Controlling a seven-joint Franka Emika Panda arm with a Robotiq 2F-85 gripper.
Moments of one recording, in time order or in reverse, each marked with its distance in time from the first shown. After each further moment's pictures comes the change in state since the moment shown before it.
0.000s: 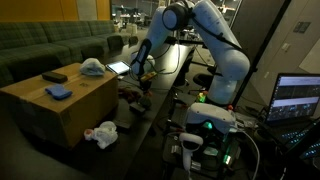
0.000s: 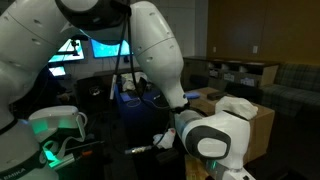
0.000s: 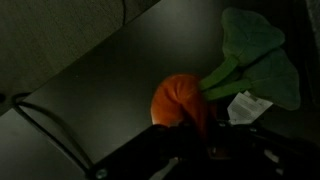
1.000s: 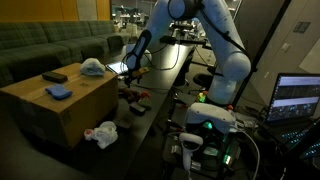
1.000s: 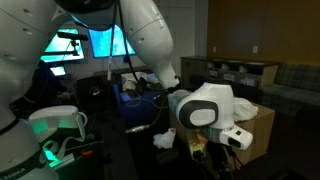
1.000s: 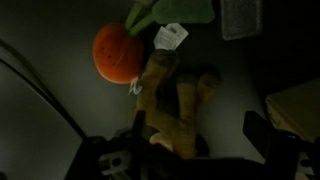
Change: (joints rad) arm 0.056 -0.145 0.058 -0.081 0.000 0.233 -0.004
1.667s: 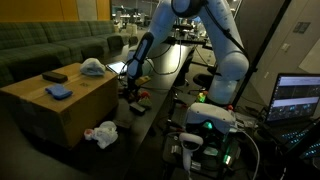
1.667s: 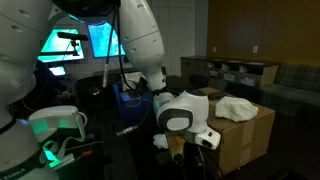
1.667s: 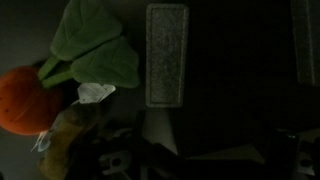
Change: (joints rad) arm -0.114 -0.021 0.234 -0.161 0.071 0.114 -0.221
